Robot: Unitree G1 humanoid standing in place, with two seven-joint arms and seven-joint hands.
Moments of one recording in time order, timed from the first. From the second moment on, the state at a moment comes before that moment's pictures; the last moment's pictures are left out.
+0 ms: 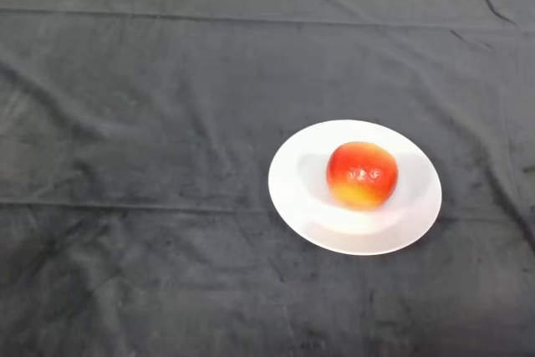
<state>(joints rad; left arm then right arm) 0.02 0.65 0.14 0.58 -0.73 -0.96 0.07 -0.57 -0.44 -0.80 1.21 0.78 0.39 0.61</state>
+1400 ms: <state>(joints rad) -0.08 0.64 0.37 0.88 -0.68 -0.97 -0.07 -0.57 -0.44 -0.80 1.21 0.78 0.39 0.61</state>
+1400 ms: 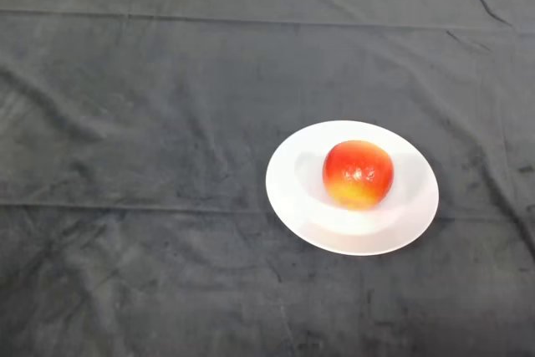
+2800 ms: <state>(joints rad) -0.12 0.60 0.46 0.91 -0.58 -0.97 -0.12 -0.57 -0.44 -0.80 1.21 0.78 0.39 0.61</state>
